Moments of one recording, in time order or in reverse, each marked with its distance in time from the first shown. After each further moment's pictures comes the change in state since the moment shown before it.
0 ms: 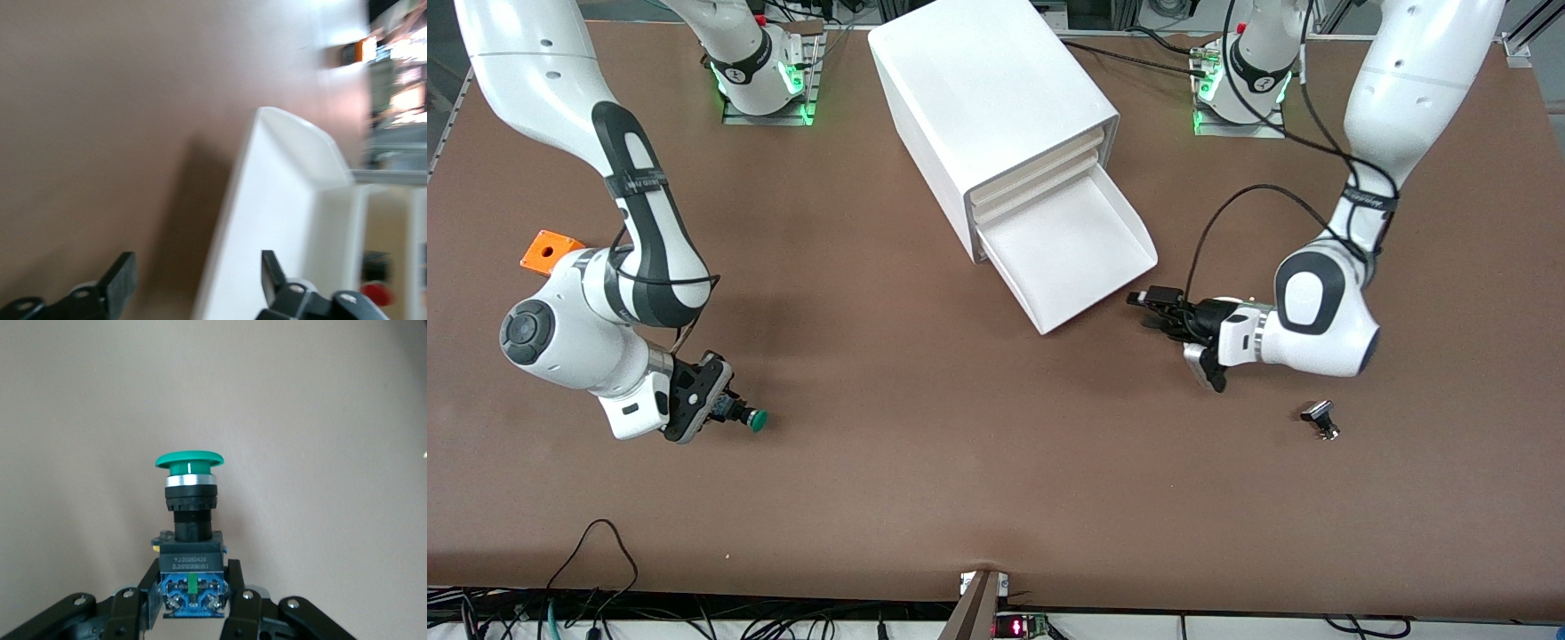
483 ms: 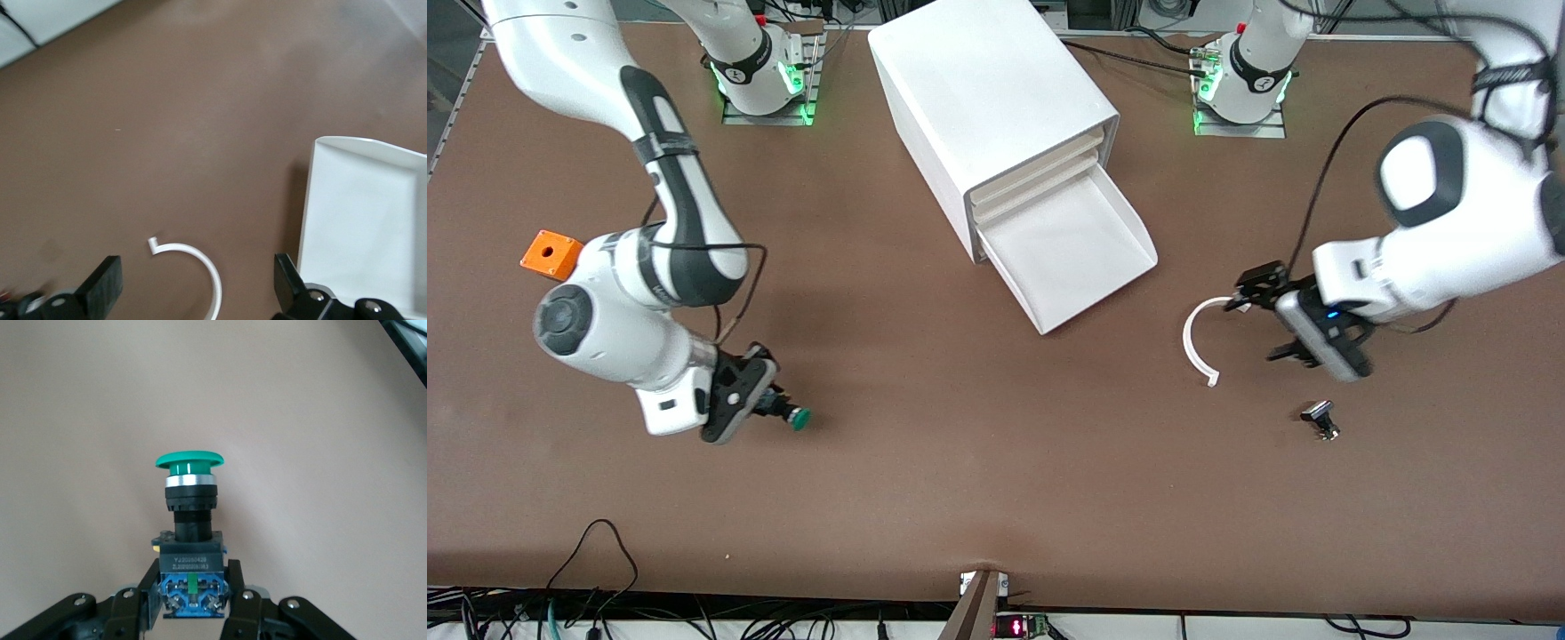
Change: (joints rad) left arm 0.046 -0.395 0.020 -0.007 0.365 0.102 -0.021; right arm 0.144 -0.017 0.019 0.080 0.000 -0.074 0.286
